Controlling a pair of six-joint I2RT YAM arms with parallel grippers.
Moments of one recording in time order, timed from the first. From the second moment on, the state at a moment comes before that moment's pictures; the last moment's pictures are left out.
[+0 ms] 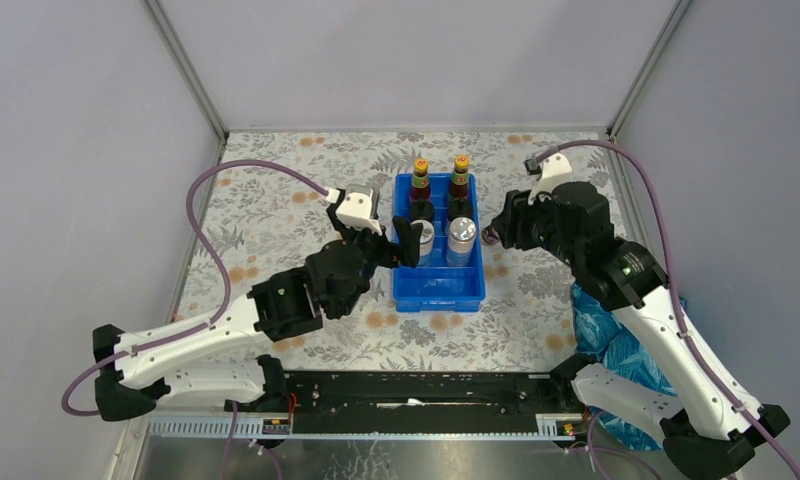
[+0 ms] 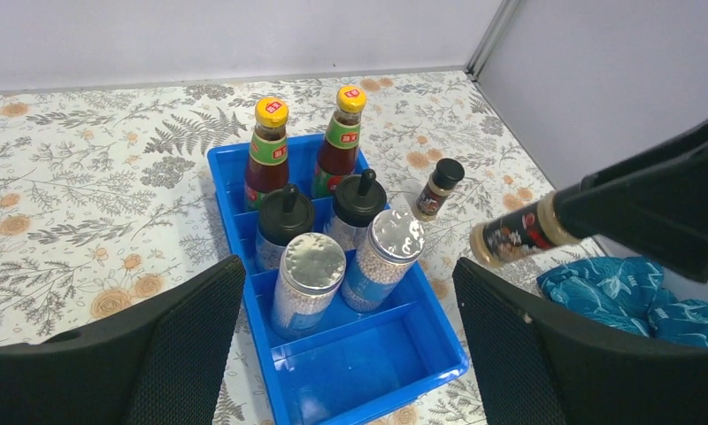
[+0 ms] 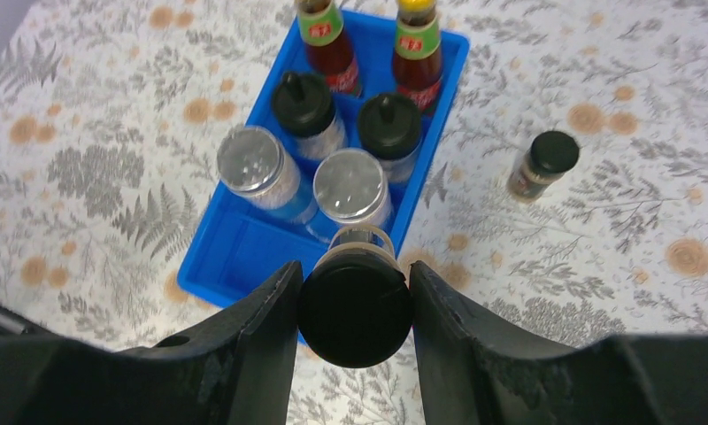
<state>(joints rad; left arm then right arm) -1.19 1.04 1.04 -0.13 -0.77 -0.35 0.56 0.94 1.20 -0.71 0.12 0.22</state>
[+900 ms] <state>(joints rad) -1.19 1.08 1.12 -0.16 -0.79 -0.29 0.80 1.14 1.17 -0.69 -0.07 0.17</state>
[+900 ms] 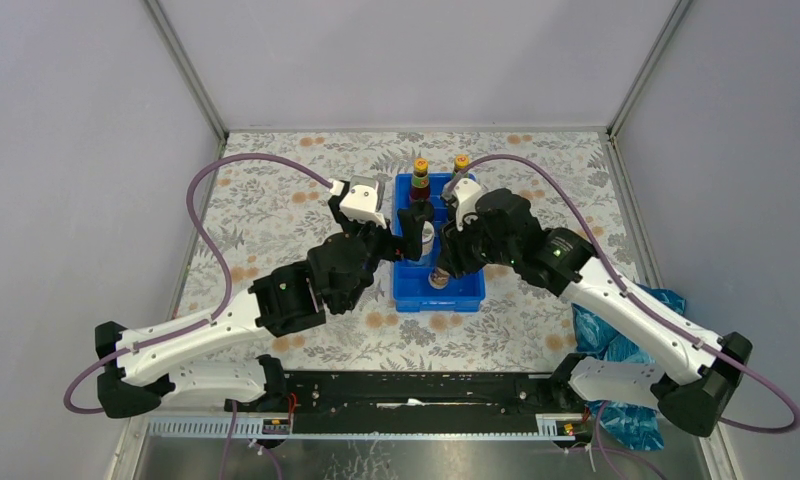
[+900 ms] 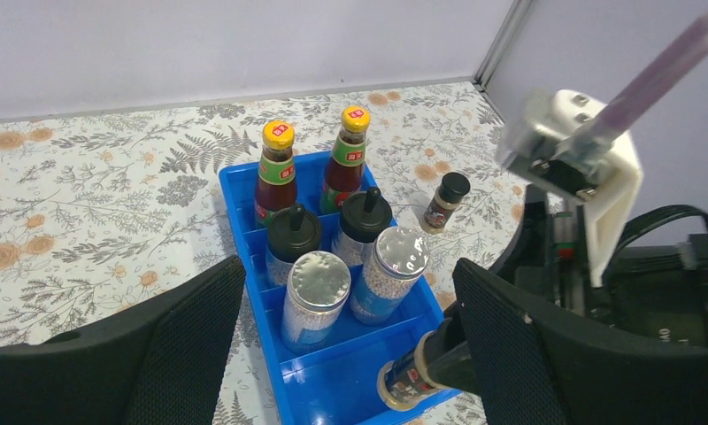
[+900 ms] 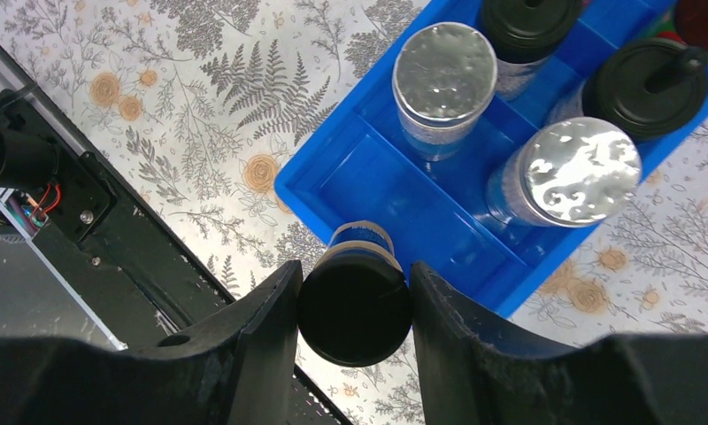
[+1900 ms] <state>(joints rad) -1.19 0.93 1.19 -0.26 -0.79 -0.25 0.88 1.44 1.21 -0.56 -0.03 0.14</state>
